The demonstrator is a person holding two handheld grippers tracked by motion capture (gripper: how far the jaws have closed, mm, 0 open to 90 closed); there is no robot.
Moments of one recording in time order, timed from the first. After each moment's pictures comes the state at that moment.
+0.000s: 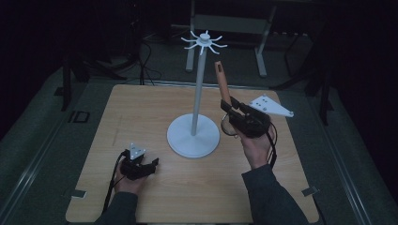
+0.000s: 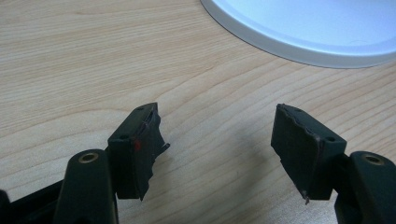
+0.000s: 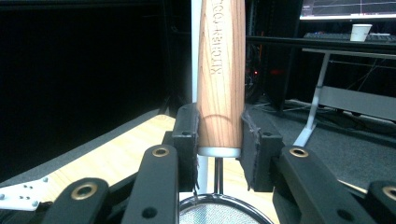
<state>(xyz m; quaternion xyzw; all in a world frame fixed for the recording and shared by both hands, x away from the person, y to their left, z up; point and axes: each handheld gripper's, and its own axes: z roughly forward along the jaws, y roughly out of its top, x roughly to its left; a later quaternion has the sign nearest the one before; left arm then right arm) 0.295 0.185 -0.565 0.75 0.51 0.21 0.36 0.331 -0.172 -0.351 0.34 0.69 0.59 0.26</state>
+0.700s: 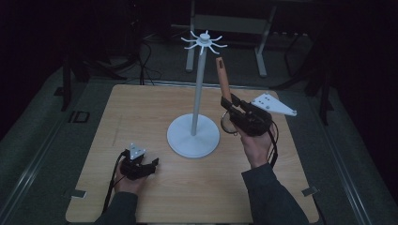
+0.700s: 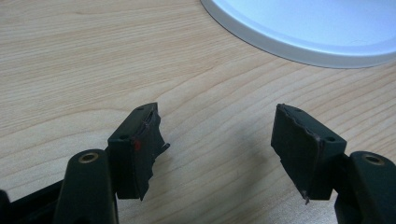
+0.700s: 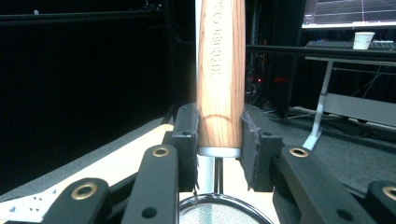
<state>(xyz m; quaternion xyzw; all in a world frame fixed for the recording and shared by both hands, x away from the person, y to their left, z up) 0.295 0.185 -0.564 0.75 0.51 0.21 0.36 0.330 -0.172 -0.342 0.33 0.67 0.61 0.26</state>
